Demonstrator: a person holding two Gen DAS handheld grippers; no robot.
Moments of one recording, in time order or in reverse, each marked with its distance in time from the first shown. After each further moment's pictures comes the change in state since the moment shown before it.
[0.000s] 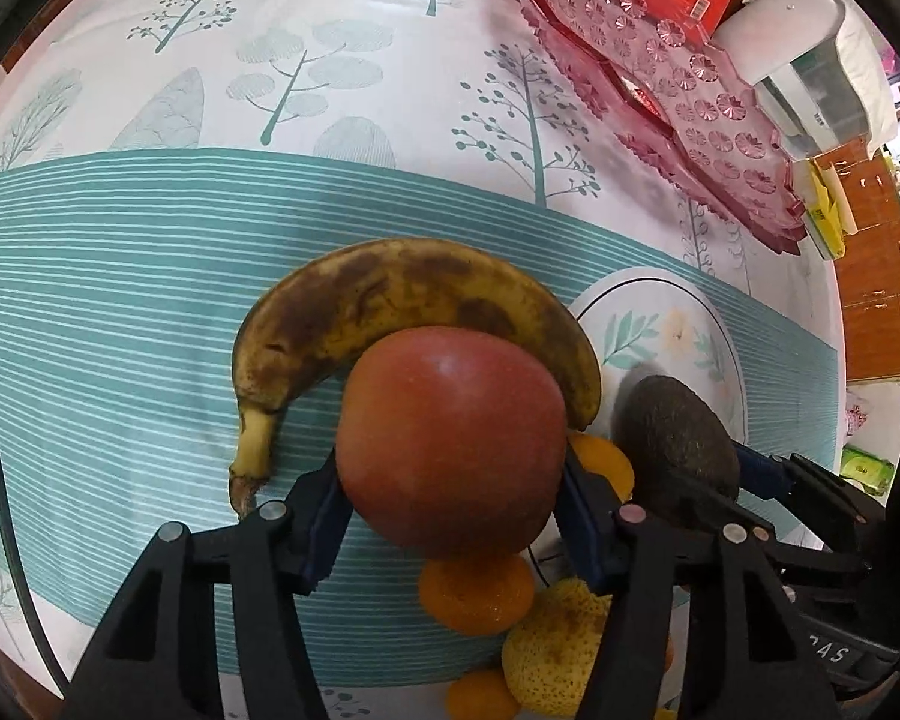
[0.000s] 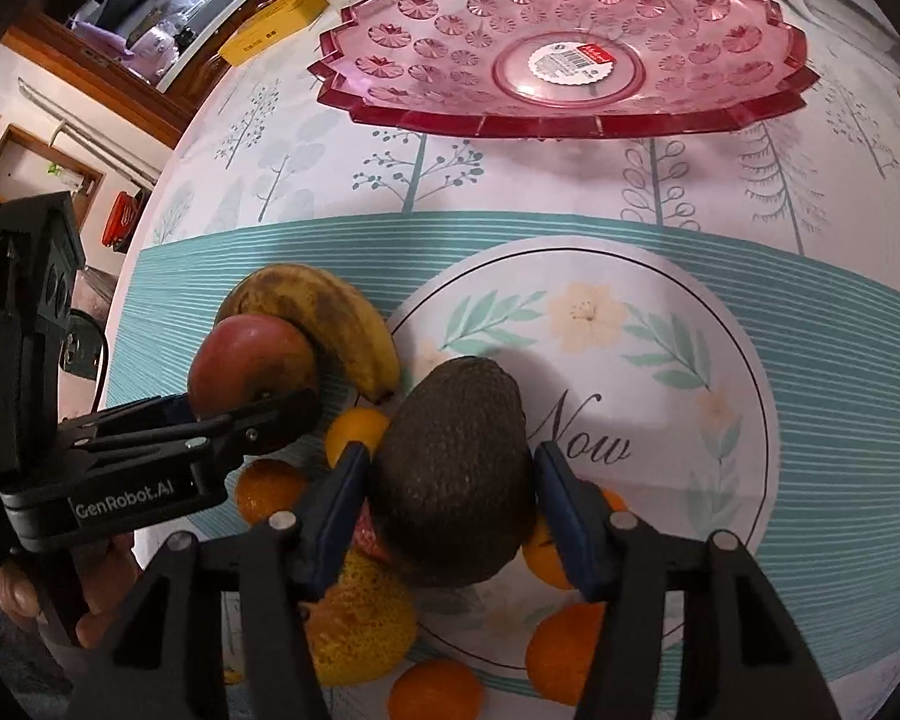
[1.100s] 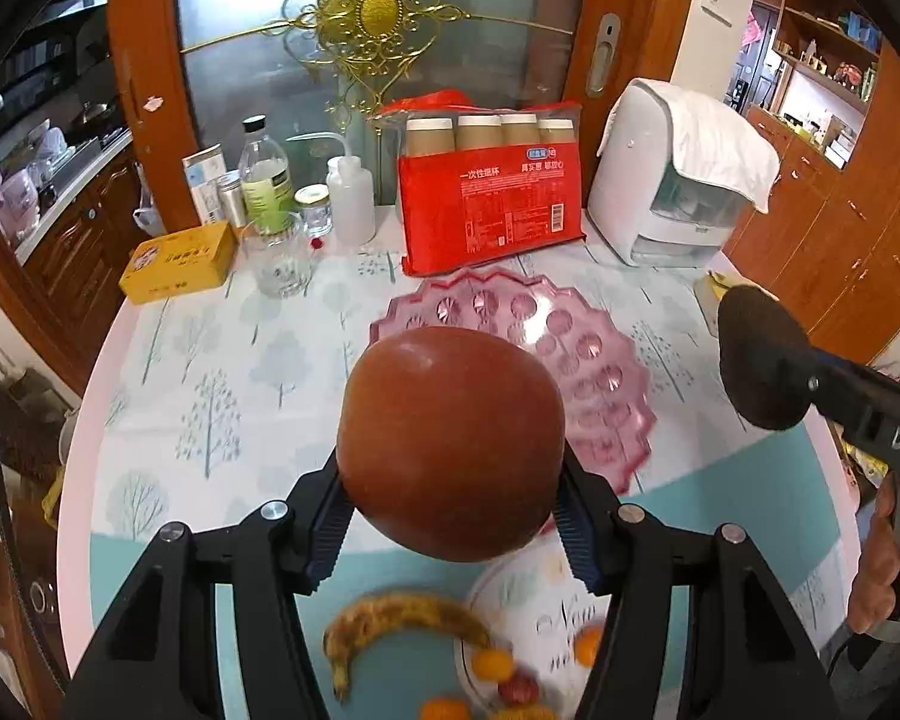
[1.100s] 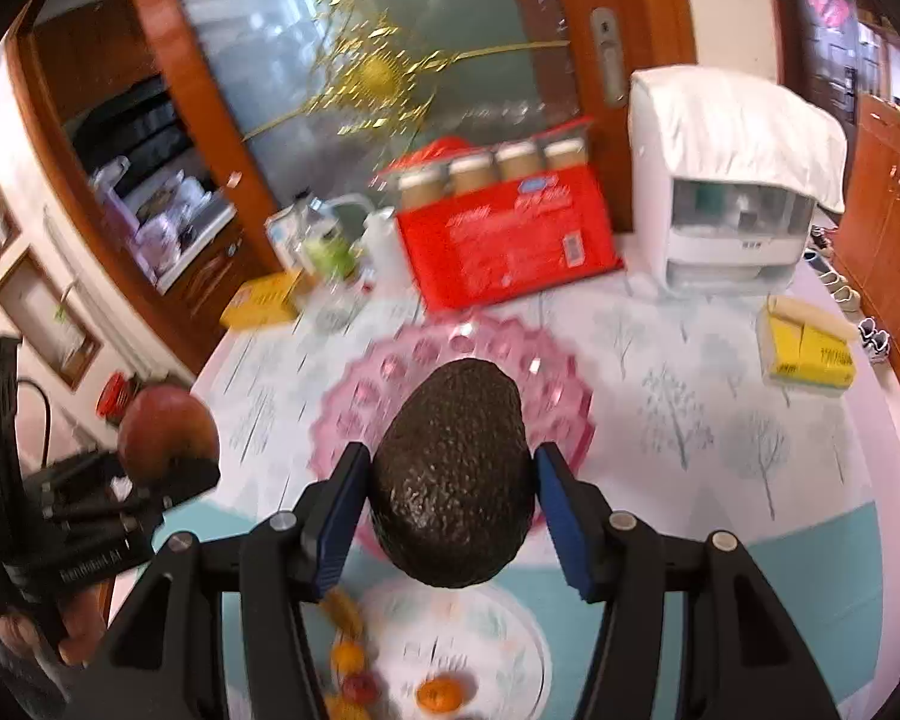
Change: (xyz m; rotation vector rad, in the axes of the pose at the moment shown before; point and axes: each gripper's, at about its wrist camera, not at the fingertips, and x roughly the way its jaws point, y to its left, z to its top) left arm -0.174 -0.122 0.085 0.331 -0.457 0.103; right arm -0.199 -0.038 0.091 0.039 -0.558 -0.107
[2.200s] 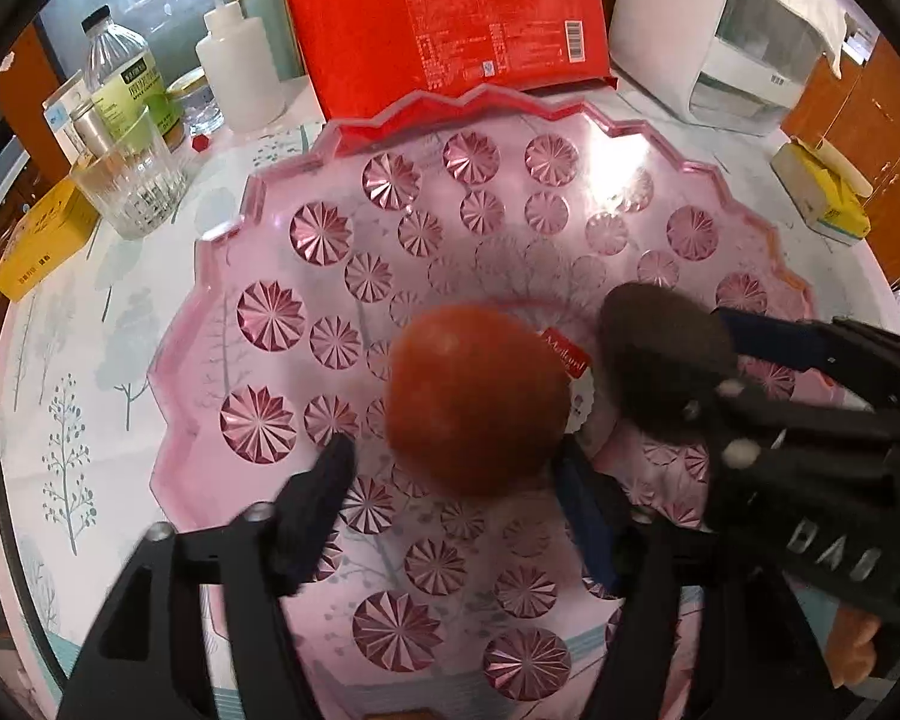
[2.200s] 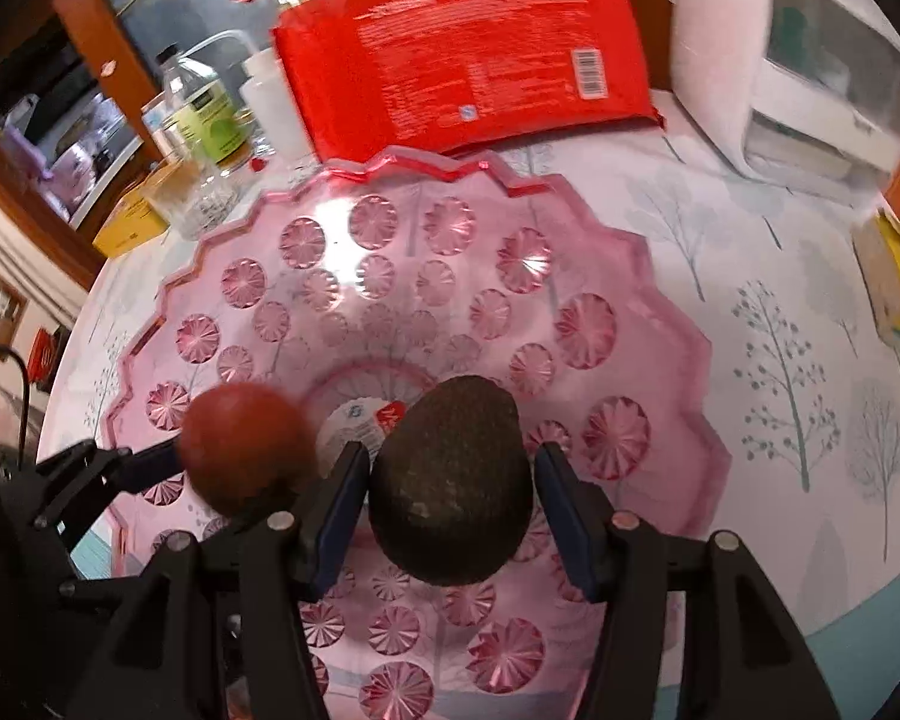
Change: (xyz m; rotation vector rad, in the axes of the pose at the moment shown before) left arm 0.221 -0.022 -0.010 0.118 0.236 0.014; right arm 0.211 -0.016 -0.027 -0.021 0.267 -0.079
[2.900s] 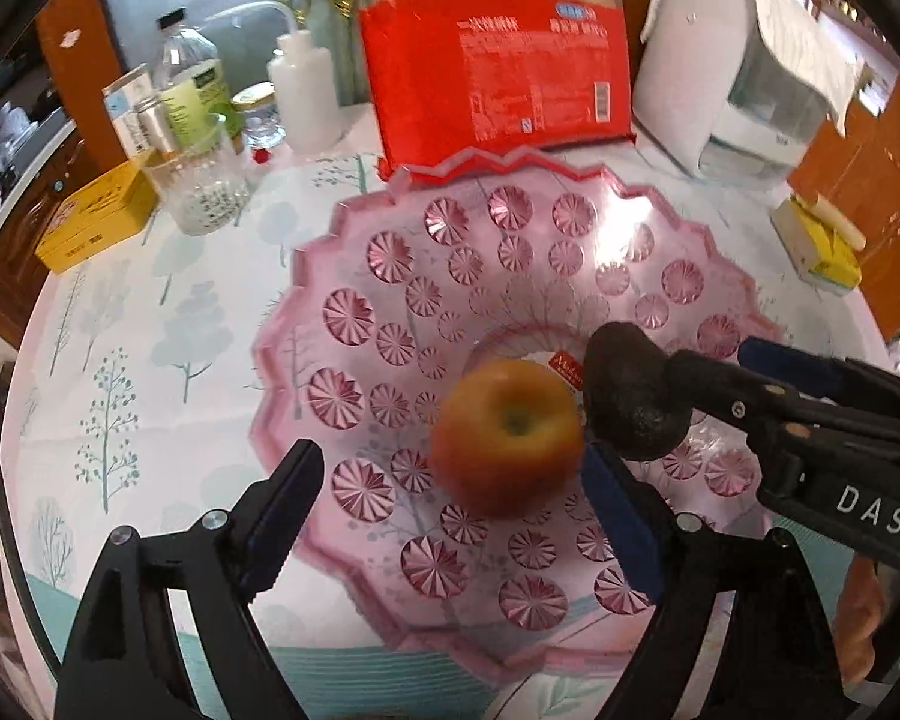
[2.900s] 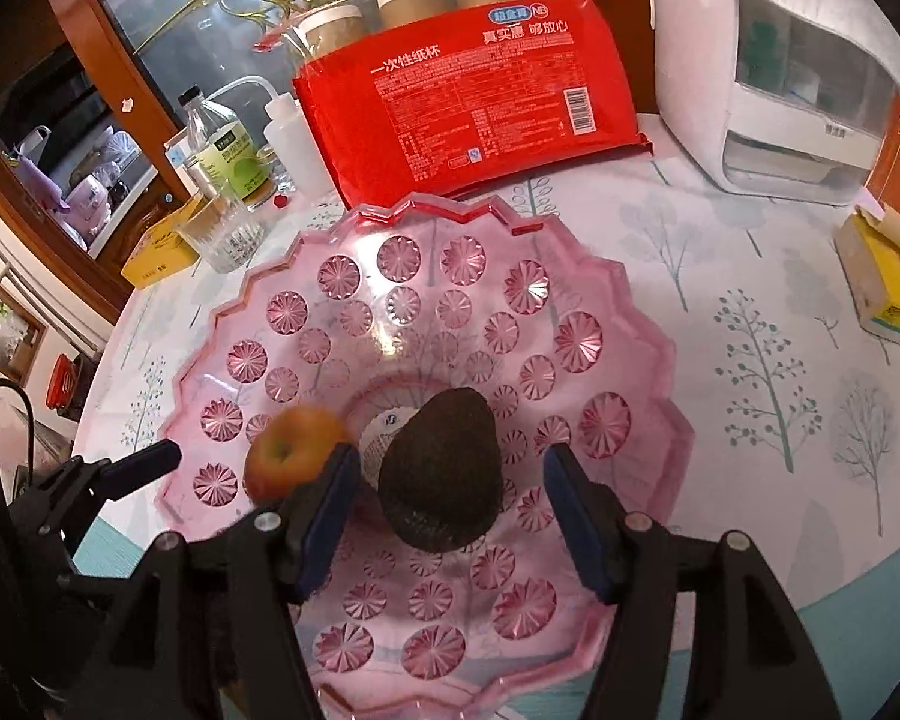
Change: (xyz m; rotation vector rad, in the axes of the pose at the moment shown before) left arm -0.052 0.019 -0.017 -0.099 -0.081 0.018; right arm -0.040 -0.001 -0.003 0.052 -0.051 0.028
